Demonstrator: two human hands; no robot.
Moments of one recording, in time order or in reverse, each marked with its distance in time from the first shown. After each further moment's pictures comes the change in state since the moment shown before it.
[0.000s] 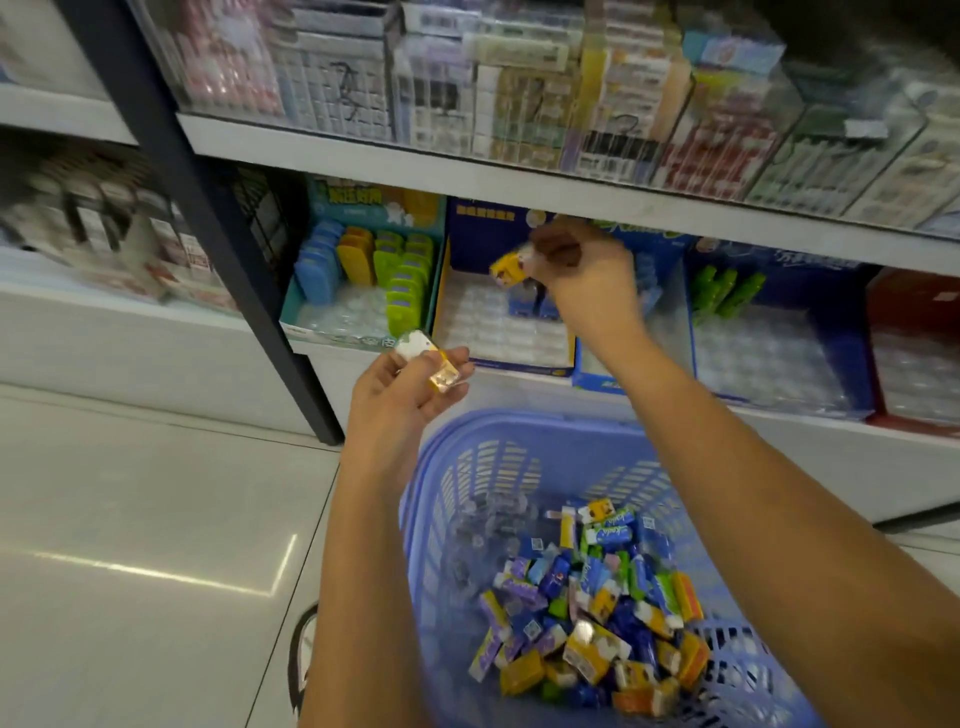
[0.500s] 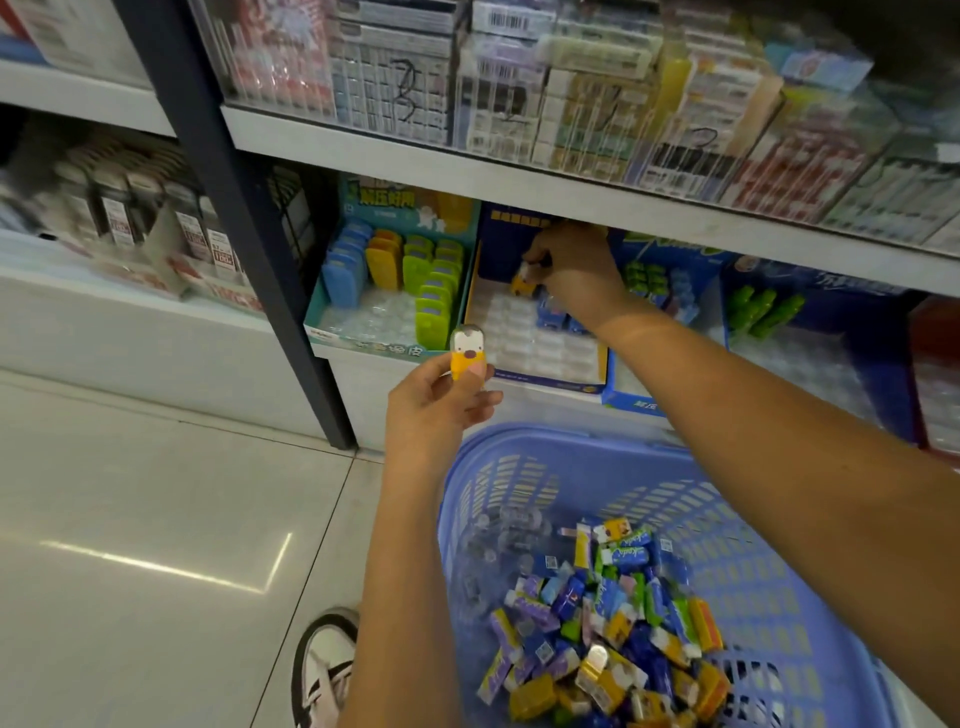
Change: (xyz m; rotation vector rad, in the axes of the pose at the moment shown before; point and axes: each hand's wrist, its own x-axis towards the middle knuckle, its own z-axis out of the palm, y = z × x) left_hand 0.010 -0.007 0.001 0.207 0.068 0.027; right_hand 0.066 0.021 0.044 -0.491 -0.324 -0.041
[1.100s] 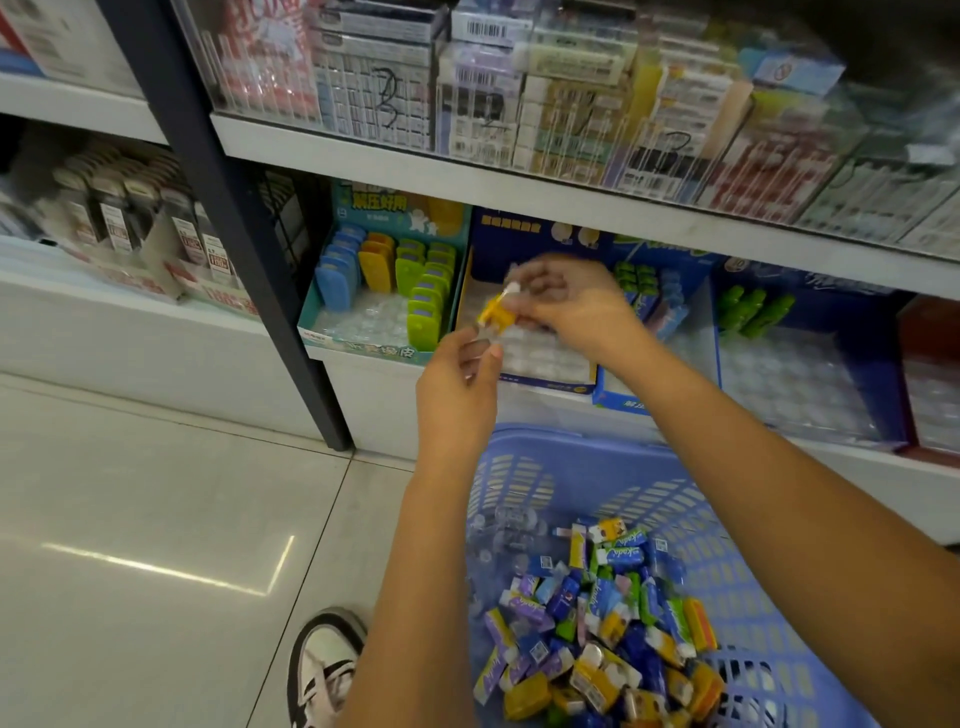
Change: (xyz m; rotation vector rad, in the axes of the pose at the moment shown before) left_hand 0.016 -0.007 0.030 0.463 0.078 0.237; right_hand -0.065 -0.014 -0.014 0.672 -0.075 0.029
